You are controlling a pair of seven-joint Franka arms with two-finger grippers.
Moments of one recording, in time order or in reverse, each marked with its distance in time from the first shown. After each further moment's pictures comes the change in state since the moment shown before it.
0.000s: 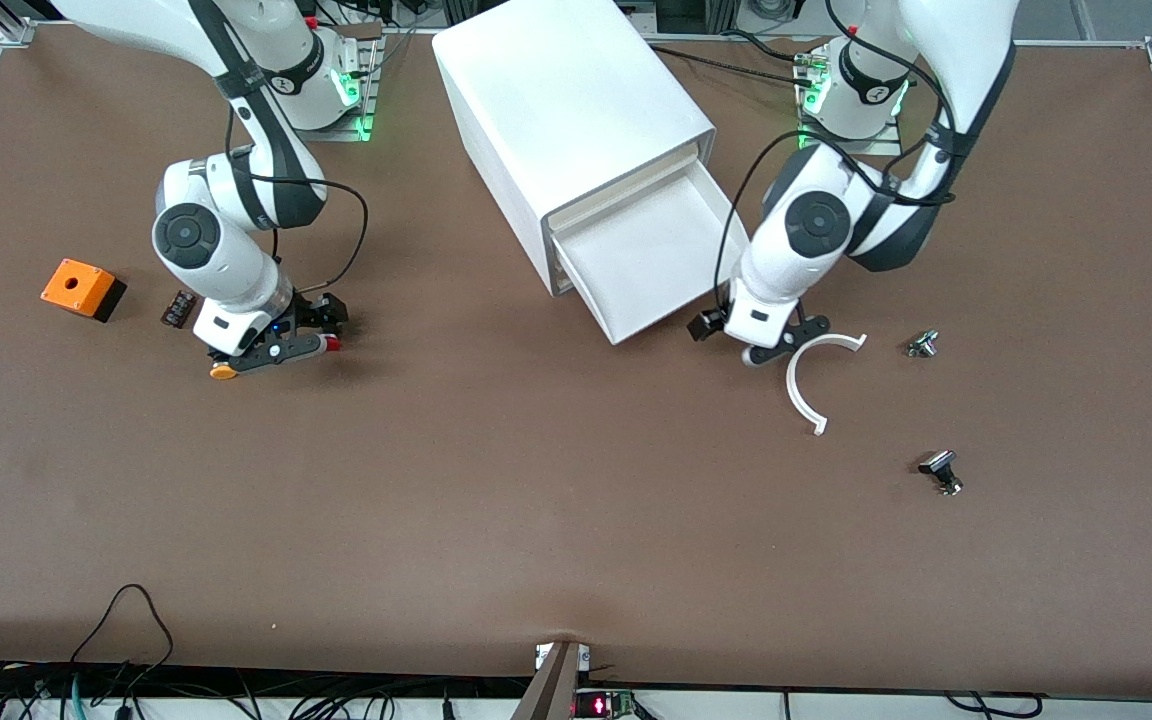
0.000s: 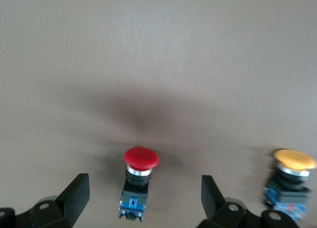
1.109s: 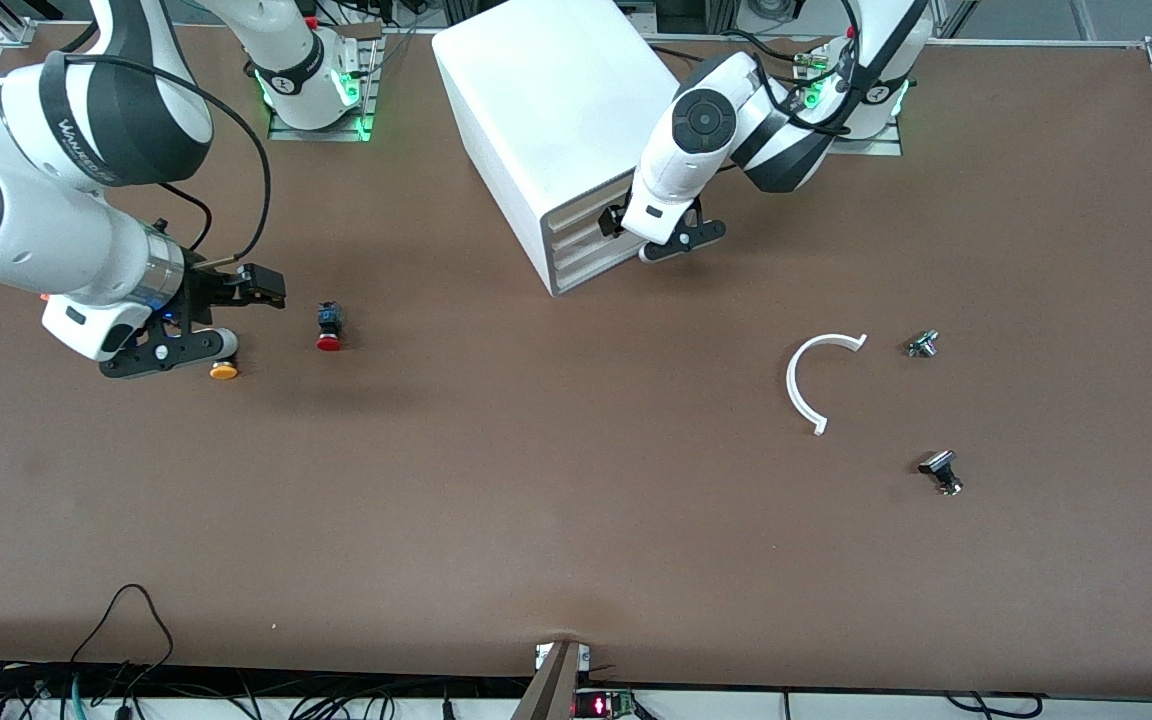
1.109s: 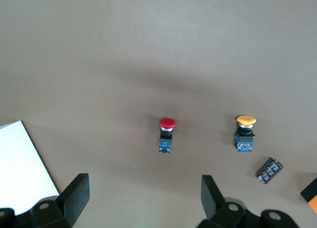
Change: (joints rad) left arm -0.005 -0.075 -0.276 -0.103 -0.138 -0.036 -0.111; right arm -0.009 -0.011 -0.010 0.602 0.131 -0.713 0.005
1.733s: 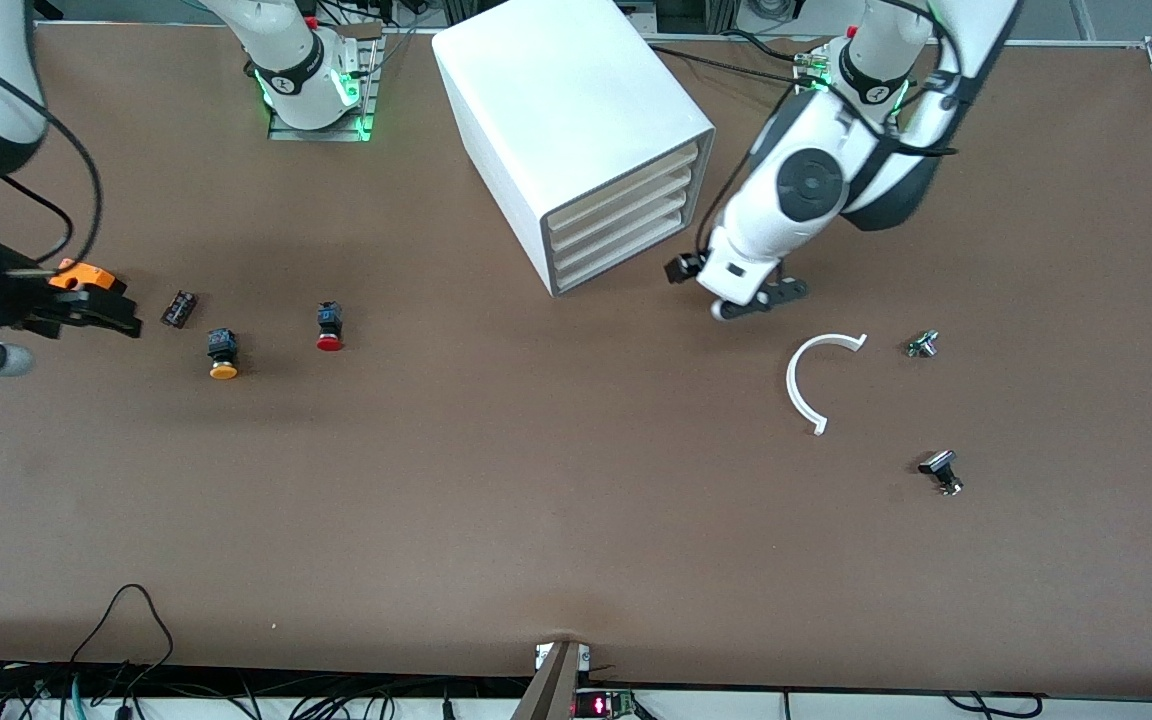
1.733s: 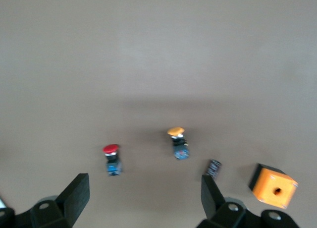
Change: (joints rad) left arm 0.112 -0.052 0.194 0.157 -0.001 -0.224 0.381; right arm -0.125 -0.041 -0.110 0.064 -0.056 0.032 0.000
